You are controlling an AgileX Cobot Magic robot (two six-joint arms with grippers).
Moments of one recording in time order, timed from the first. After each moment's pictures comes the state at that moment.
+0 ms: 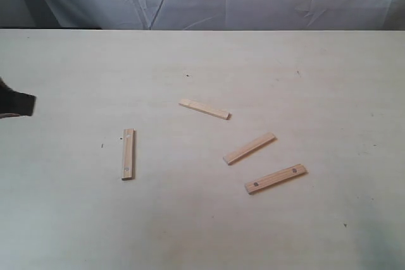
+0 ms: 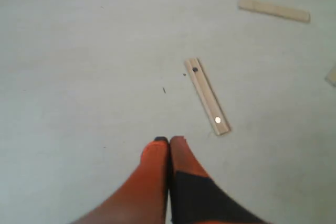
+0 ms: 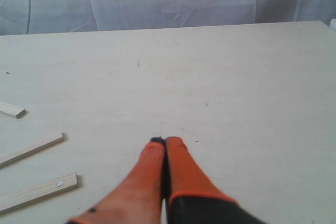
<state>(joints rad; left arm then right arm) -0.05 1.01 -0.76 -0.22 0.76 0.15 0.03 0.01 0.00 0.03 0.37 0.05</state>
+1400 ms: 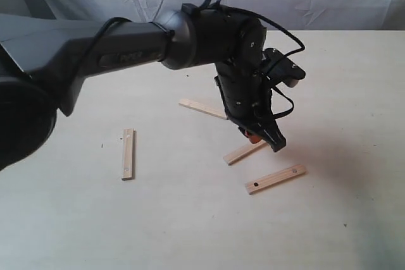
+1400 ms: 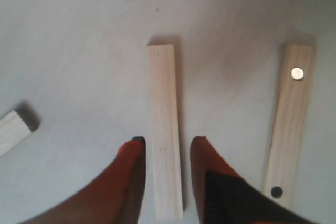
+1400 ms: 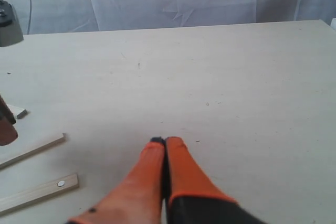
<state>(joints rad) -0.69 2.27 -1.84 -0.11 0.95 0.27 0.03 0.01 0.00 0.03 0.37 0.05</state>
